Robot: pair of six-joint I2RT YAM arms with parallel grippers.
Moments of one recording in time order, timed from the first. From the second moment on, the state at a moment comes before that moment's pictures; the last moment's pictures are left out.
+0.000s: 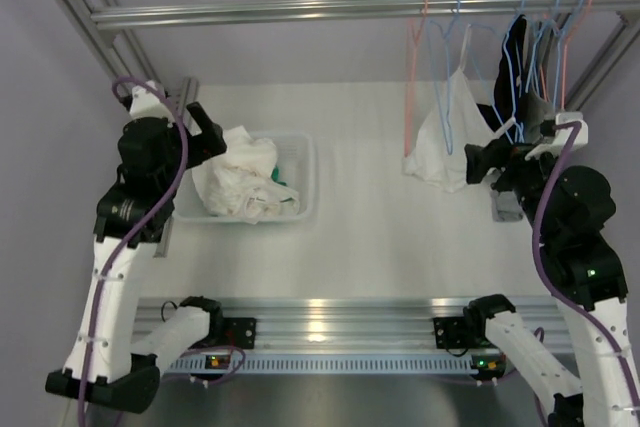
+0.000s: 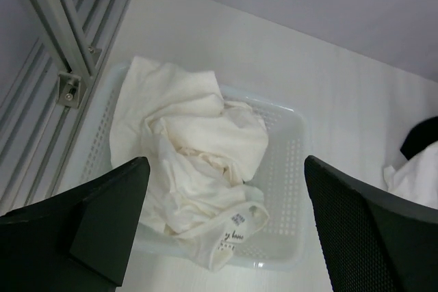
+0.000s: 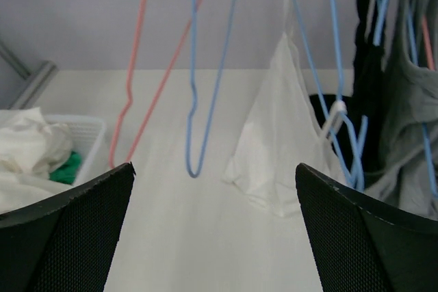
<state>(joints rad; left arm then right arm) -0.19 1.02 1.37 -0.69 -0.27 -0.43 0.23 0.64 1.15 -0.52 0.03 0.15</state>
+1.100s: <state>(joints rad) -0.19 0.51 0.86 -0.70 -0.39 -0.35 0.36 0.44 0.94 -0.70 0.34 0.11</state>
